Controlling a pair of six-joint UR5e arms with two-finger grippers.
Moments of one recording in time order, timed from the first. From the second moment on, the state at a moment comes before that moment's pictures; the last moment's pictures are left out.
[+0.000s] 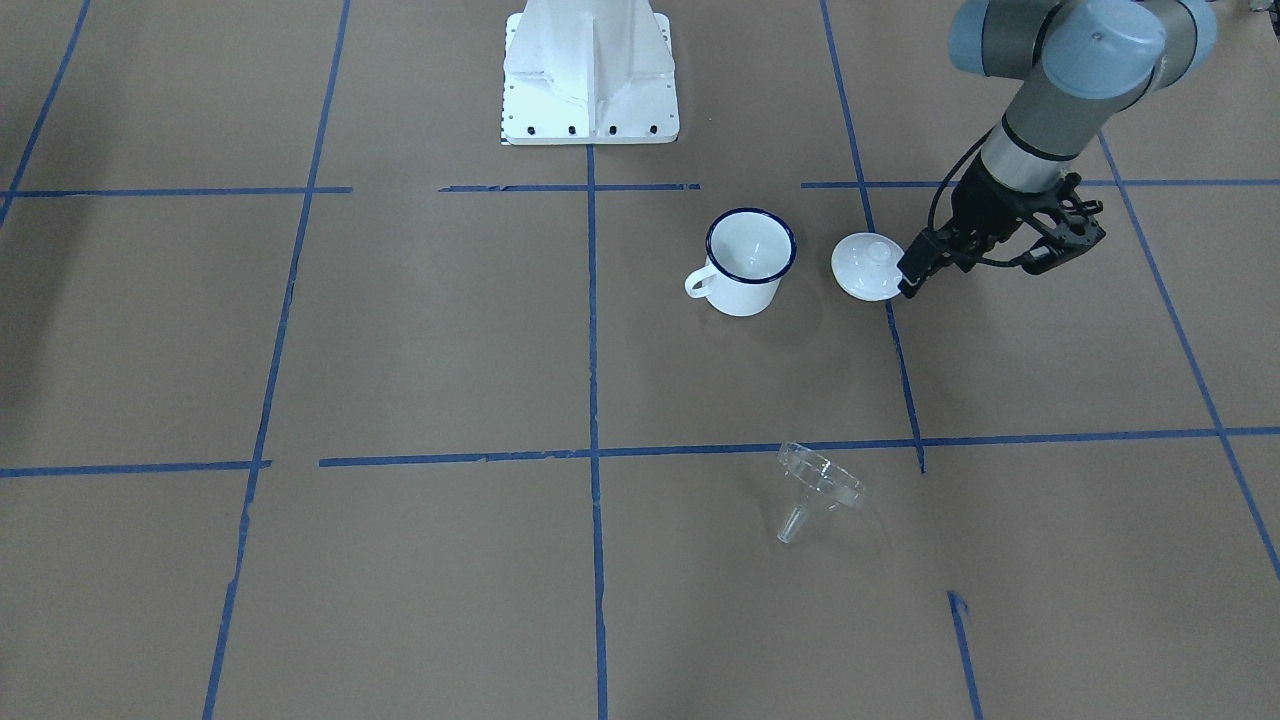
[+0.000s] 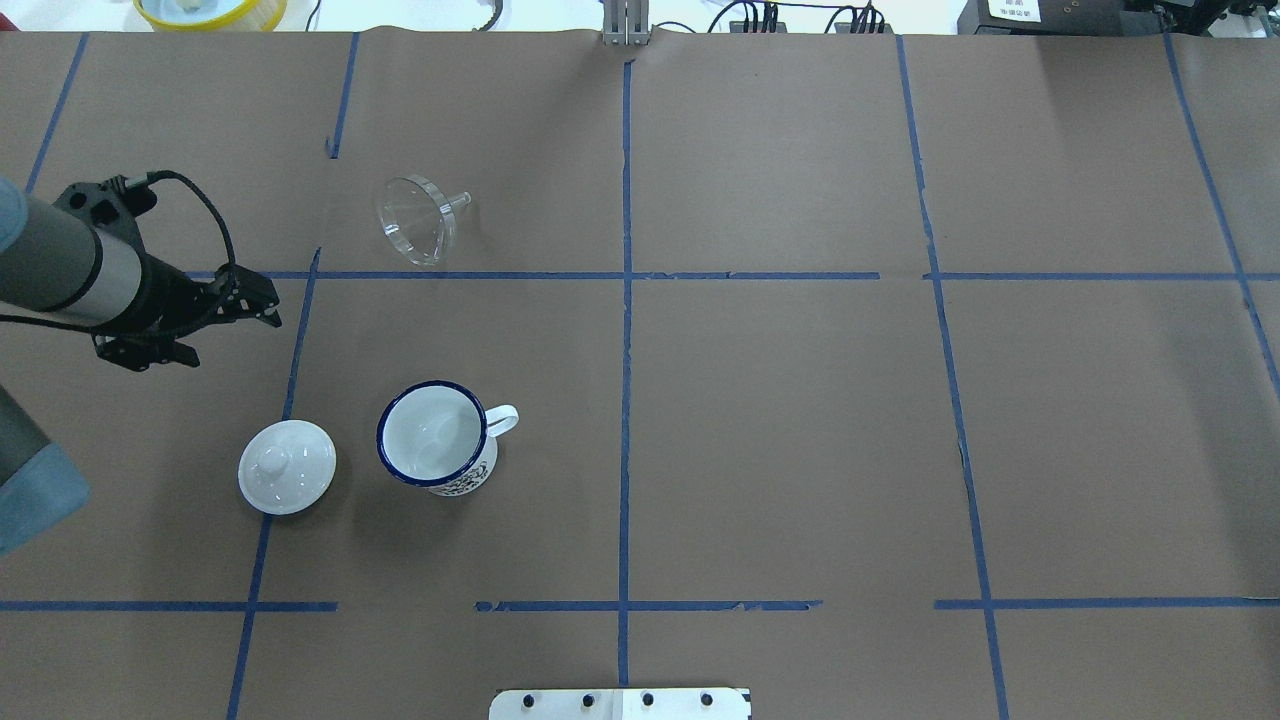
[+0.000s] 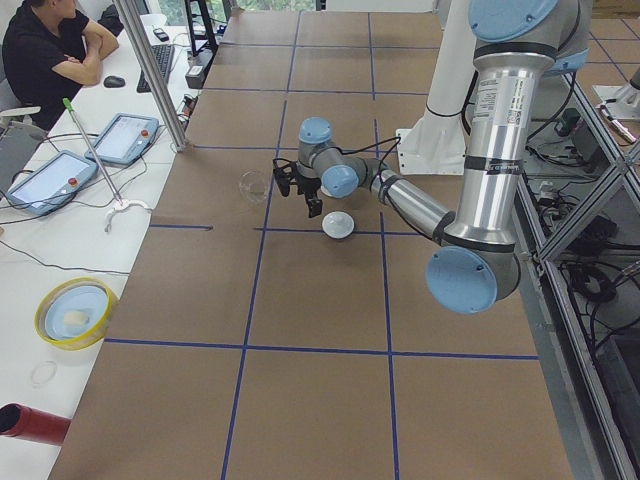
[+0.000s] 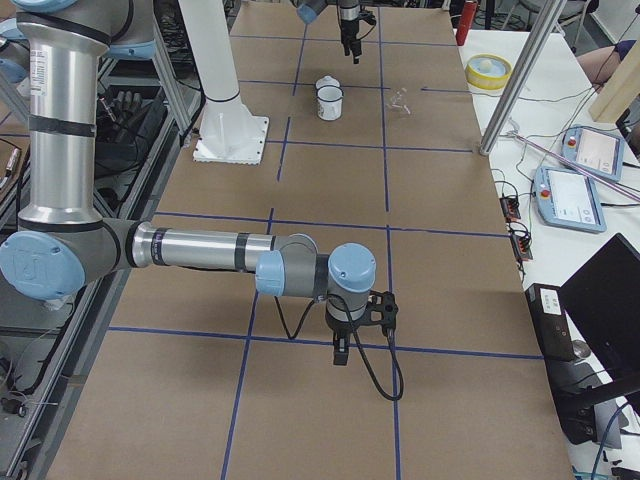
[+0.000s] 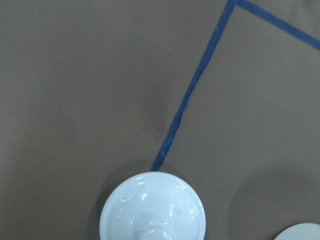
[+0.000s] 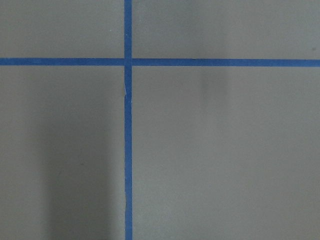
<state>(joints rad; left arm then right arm) -0.85 -1.73 -1.90 -1.86 -2.05 -1.46 1.57 -1.68 1.66 -1.57 2.29 0.01</state>
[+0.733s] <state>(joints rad) -0.91 -1.93 -1.63 -2.29 -1.97 -1.96 1.57 -1.68 1.66 -1.57 2.29 0.01</state>
